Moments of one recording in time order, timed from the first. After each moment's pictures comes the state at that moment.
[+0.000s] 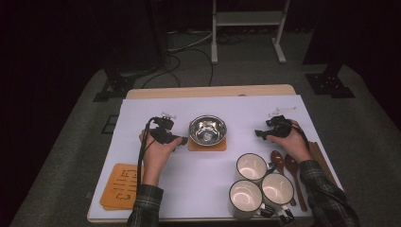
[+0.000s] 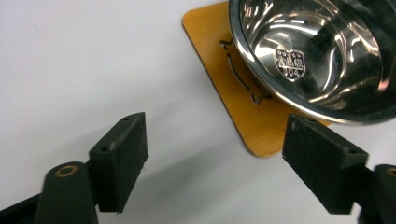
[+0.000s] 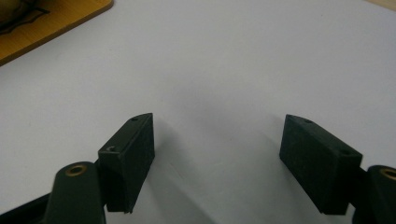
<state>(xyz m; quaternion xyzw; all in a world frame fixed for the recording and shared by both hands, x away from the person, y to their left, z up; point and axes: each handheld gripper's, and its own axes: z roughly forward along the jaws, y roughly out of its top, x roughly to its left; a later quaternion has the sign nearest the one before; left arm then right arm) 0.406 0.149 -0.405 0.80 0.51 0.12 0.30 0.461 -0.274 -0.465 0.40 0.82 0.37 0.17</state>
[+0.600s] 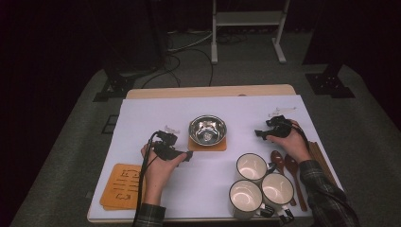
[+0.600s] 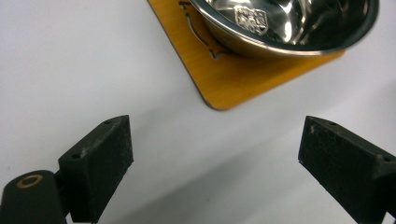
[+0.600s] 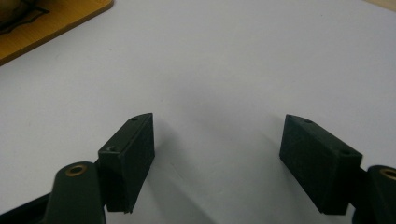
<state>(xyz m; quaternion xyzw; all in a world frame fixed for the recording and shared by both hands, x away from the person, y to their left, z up) 0.361 0.139 -0.422 0.81 0.48 0.13 0.32 0.461 -0.274 -0.465 0.40 0.82 0.37 0.17</state>
